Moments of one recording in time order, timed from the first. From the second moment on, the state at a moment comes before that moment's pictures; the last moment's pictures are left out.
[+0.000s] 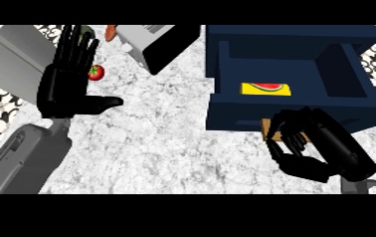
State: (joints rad) left arm -0.42 0.51 -0.32 -1.40 0.85 0.27 -0.34; right arm -0.08 -0.34 0.14 -1.89 0.44 0.33 -0.04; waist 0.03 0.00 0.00
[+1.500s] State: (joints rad) left arm -0.09 0.54 -0.05 -1.45 0.82 -0.10 -0.35; right arm -0.73 -0.22 0.05 -0.56 0.79 0.02 -0.51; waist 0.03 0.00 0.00
